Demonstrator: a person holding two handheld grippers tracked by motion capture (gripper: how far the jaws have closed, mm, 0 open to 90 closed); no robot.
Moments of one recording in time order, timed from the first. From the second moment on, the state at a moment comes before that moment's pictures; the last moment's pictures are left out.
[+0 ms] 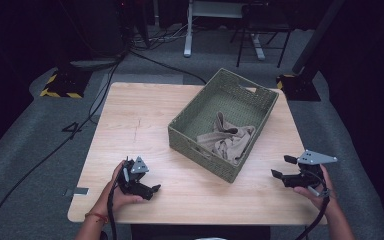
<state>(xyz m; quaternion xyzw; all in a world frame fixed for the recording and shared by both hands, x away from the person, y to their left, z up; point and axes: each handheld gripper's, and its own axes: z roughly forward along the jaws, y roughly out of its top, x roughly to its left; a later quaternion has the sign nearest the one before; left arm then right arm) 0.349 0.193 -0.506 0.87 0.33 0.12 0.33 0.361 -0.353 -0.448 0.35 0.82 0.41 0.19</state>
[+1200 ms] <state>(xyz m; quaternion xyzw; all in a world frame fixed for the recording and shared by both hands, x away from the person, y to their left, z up) 0.349 0.193 -0.506 0.87 0.33 0.12 0.33 0.451 -0.179 -0.383 0.26 0.92 0.24 0.18</state>
